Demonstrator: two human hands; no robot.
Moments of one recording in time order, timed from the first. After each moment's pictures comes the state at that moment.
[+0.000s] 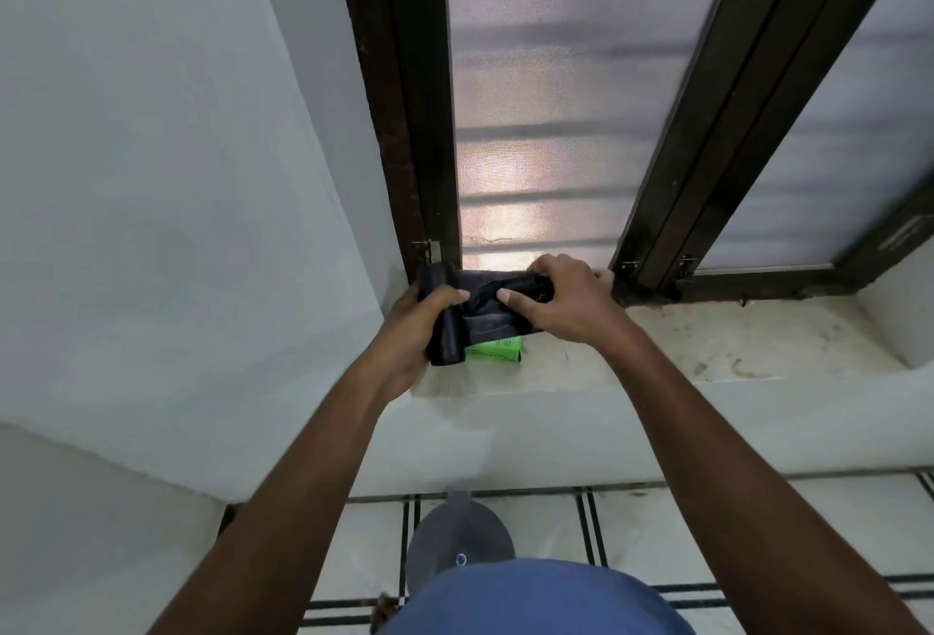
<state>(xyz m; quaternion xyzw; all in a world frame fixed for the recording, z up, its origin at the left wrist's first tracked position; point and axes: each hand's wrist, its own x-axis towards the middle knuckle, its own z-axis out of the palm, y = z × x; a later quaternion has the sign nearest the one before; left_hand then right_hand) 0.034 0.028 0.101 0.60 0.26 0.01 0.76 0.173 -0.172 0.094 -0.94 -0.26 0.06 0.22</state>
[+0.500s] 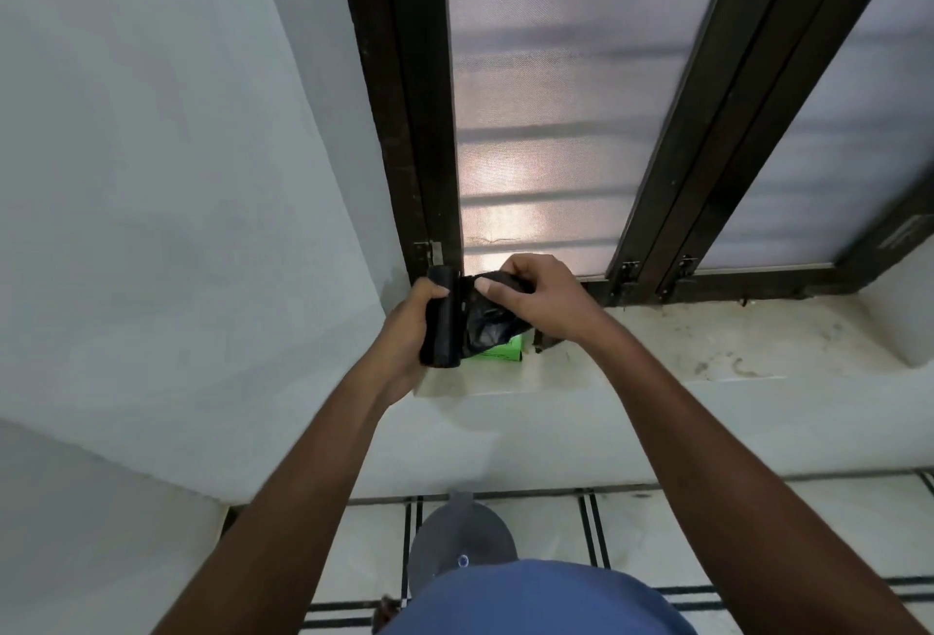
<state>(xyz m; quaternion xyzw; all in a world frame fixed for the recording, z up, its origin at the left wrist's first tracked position) 0.024 0.024 0.110 0.57 0.27 -0.02 0.78 0.149 -0.152 0.115 -0.83 -0.28 0.16 0.46</state>
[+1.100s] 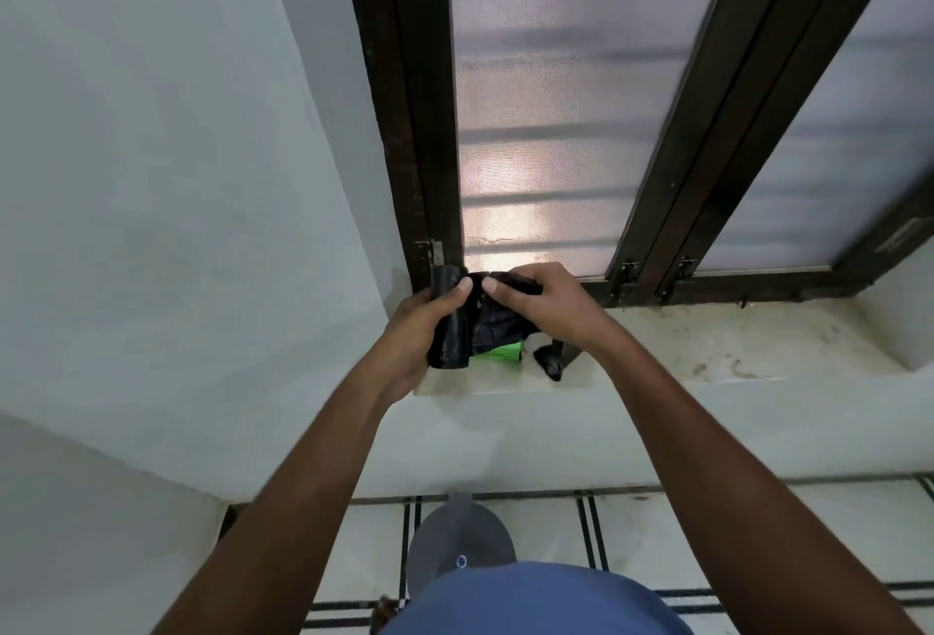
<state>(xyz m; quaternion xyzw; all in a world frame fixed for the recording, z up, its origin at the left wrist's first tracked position) 0.022 0.019 0.111 0.60 0.20 -0.01 0.78 0.143 -0.162 0.118 -0.80 -0.27 0.22 0.50</state>
